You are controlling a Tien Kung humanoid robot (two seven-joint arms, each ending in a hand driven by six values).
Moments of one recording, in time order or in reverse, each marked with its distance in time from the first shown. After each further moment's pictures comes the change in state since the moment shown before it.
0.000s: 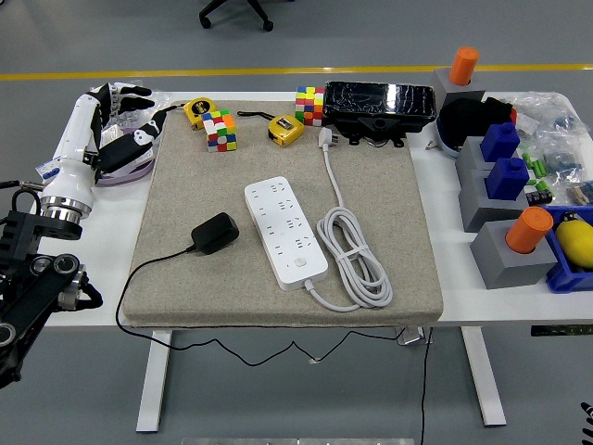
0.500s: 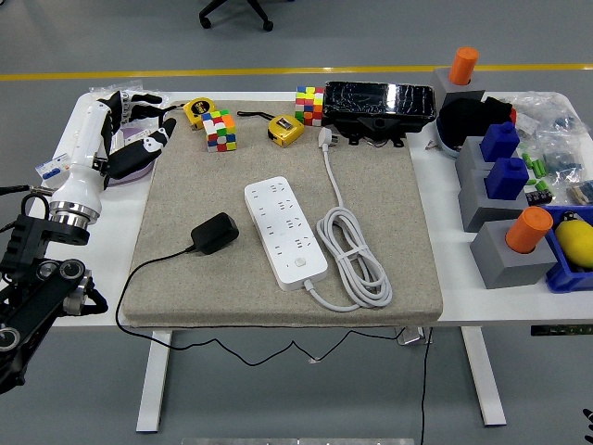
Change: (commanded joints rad) left arm 0.006 -0.003 0.012 -0.007 -0.006 -0.009 0.008; right arm -0.011 0.002 0.003 -0.012 -0.003 0.009 -0.010
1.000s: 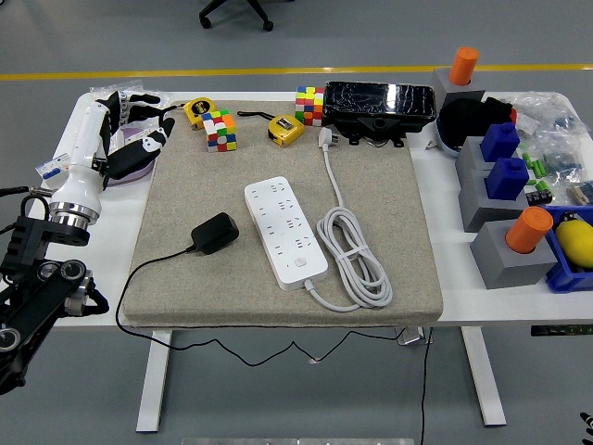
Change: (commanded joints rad) left arm 0.002 0.003 0.009 -0.005 -0.005 0.014 0.007; right arm -0.010 0.002 -0.003 0.004 -0.005 0.005 -0.006
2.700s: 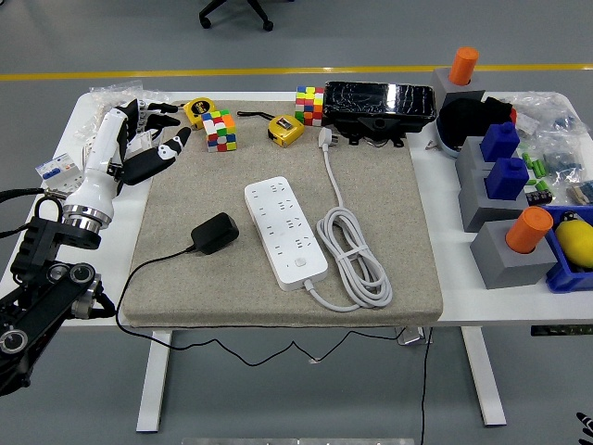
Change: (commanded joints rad) left arm -0.017 -0.005 0.042 0.002 -0.003 -0.011 0.019; right arm -0.002 0.009 0.008 0.004 -0.005 -0.003 0.009
